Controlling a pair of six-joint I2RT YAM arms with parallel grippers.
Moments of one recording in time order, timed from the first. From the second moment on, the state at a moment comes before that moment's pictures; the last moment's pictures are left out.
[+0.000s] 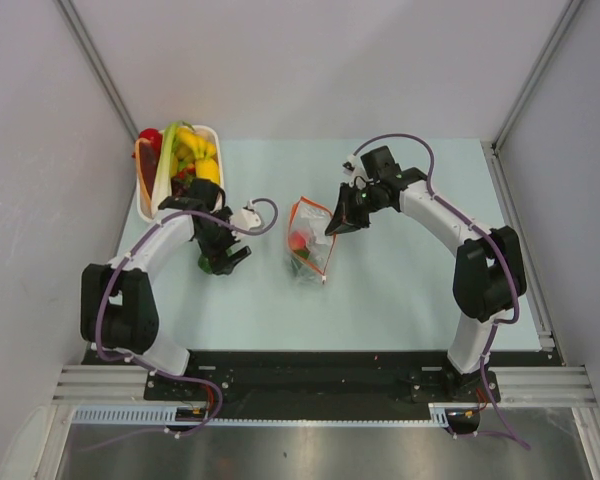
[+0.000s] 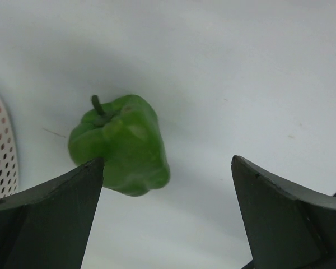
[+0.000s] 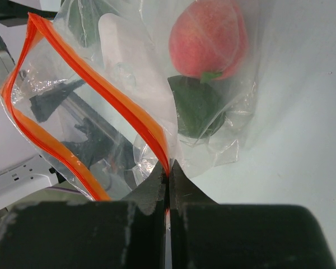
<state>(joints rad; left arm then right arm) -0.17 1.54 1.14 -0.91 0.26 0.92 0.43 1.83 1.52 -0.69 -0.62 0.52</state>
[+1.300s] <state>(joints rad) -0.17 1.56 0.98 -0.73 0.07 0.84 0.44 1.82 1.51 -0.68 -0.61 0.51</state>
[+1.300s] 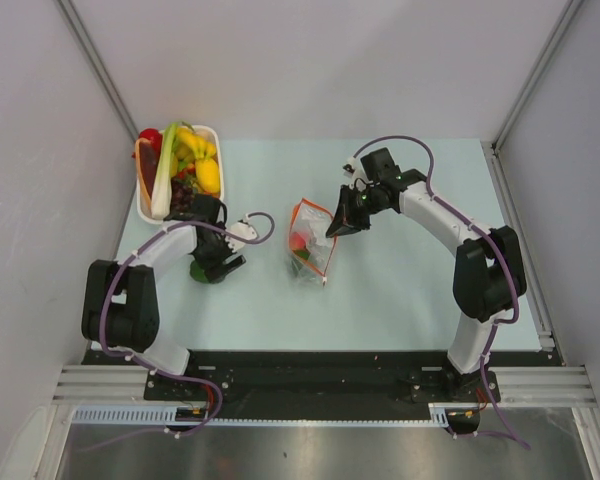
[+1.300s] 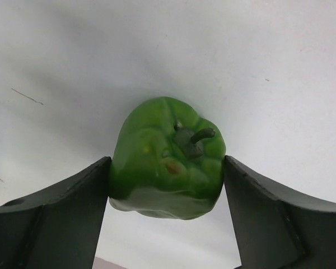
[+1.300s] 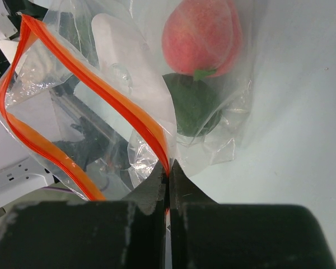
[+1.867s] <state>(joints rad) -0.24 1.53 1.21 -0.95 0.23 0.85 0.44 1.82 1.51 -0.68 -0.62 0.50</state>
